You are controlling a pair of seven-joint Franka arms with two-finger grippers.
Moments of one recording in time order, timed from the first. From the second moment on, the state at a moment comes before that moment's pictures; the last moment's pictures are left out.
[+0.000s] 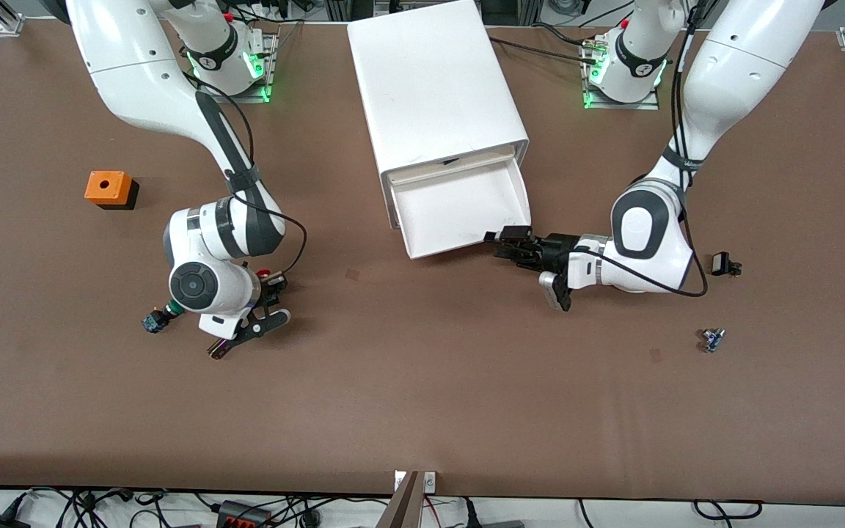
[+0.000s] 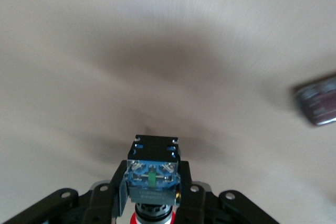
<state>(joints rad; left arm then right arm) 0.02 0.60 -0.32 -1.82 -1.06 1.96 0.78 0.33 0.71 -0.06 -1.53 0.06 2.09 -0.20</state>
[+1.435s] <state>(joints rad) 0.14 0.55 -0.30 -1.45 0.13 1.64 0.00 0.81 0.71 -0.05 -1.07 0.06 1.90 0.27</state>
